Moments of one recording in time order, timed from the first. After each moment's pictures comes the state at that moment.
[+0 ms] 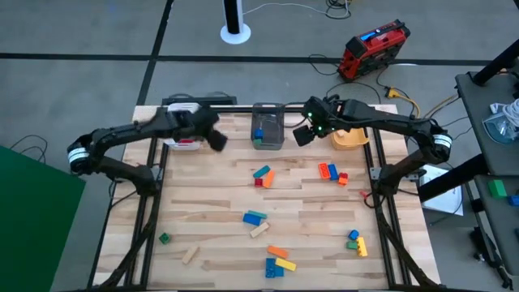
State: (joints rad) left arm 0.42 1.29 0.99 -0.75 -0.26 -0.39; right arm -0.41 1.49 1.30 -0.98 0.12 0.64
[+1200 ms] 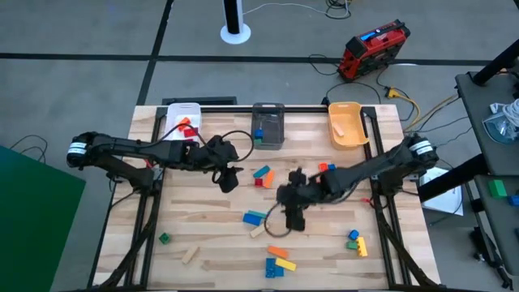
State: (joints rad) left arm -0.02 1.29 0.99 -0.48 -0.27 -0.30; right arm 0.30 1.70 1.30 -0.63 0.13 0.37
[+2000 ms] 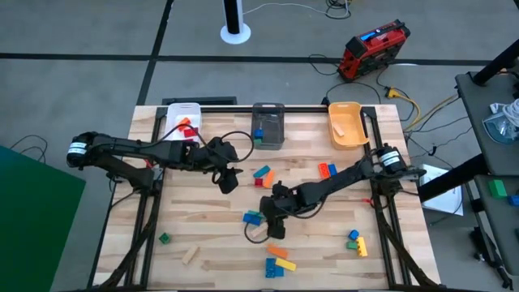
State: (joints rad) left arm -0.02 1.29 0.99 -0.50 -0.25 -0.34; right arm 0.26 1.98 1.30 -0.36 0.07 0.40
